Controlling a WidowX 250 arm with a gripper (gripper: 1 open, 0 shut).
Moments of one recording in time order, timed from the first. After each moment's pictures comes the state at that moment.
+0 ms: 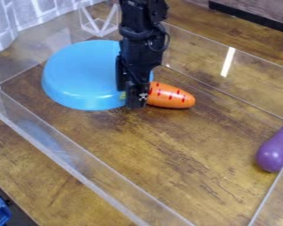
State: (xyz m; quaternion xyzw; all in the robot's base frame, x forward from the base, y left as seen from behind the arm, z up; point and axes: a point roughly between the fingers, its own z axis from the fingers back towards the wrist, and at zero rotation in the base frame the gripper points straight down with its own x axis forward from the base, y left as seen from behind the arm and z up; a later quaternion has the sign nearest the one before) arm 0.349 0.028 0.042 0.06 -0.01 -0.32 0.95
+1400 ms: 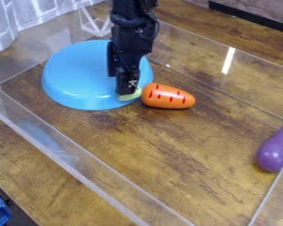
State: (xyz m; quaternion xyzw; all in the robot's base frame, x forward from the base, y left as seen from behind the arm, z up) arm 0.363 0.043 0.045 0.08 -0.03 -0.33 0.94
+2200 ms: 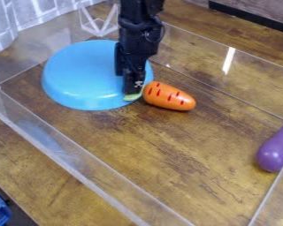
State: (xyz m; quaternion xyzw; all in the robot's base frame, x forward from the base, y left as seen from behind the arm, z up) arm 0.392 0.036 0.039 0.10 -0.06 -0.35 0.93
